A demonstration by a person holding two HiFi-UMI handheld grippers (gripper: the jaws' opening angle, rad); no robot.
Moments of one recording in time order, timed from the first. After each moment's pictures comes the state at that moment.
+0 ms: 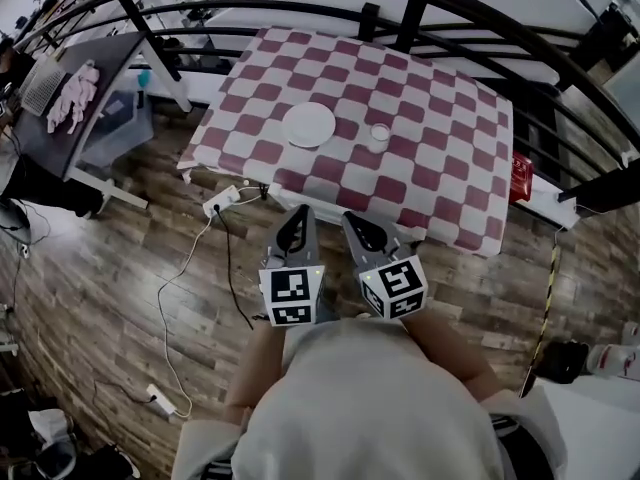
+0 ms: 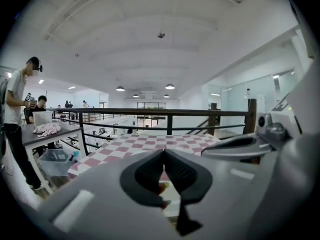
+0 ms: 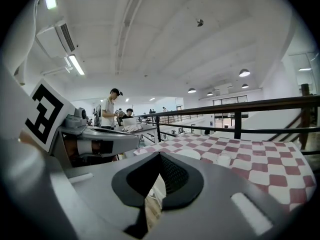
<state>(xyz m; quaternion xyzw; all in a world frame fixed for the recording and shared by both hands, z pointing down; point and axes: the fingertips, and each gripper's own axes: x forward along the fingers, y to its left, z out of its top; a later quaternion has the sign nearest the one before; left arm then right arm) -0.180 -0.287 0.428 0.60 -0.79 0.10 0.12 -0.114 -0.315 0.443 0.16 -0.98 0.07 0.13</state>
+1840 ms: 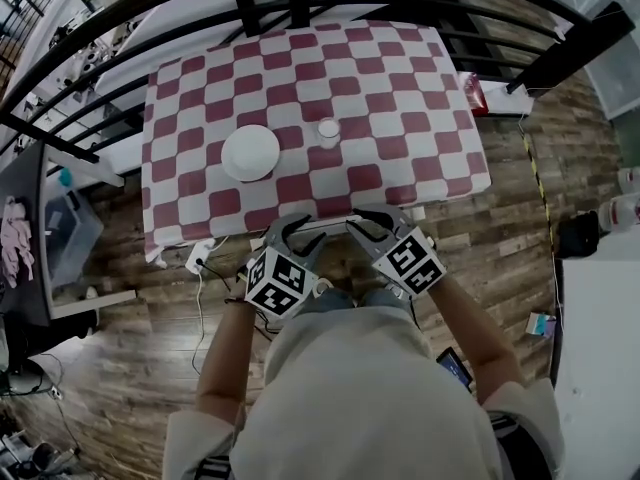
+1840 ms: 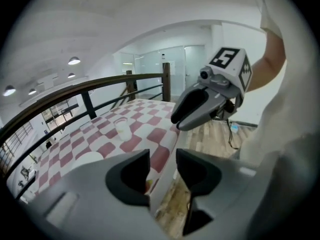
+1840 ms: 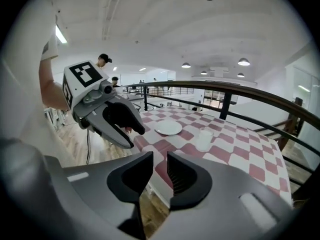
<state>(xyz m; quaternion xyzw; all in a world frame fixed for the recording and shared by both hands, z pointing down) -0.153 -0.348 0.528 0.86 -0.35 0.36 0.09 -0.102 -0.367 0.522 0.22 -0.92 0.06 0.31</state>
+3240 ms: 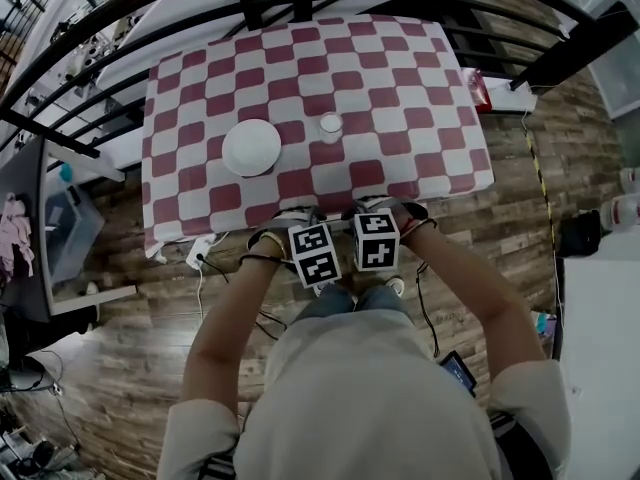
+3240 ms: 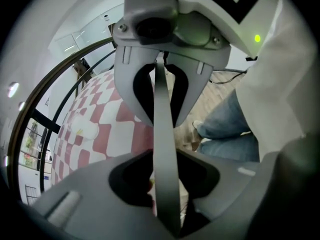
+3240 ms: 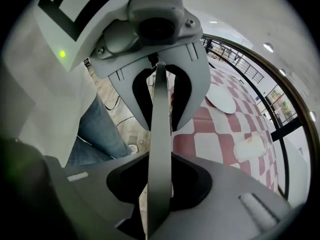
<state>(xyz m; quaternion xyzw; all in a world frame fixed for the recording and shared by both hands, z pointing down) -0.131 -0.342 0.618 0.79 -0.13 0.60 -0.01 -0.117 -0.344 0.615 -0.08 -0.80 -0.13 0.58</state>
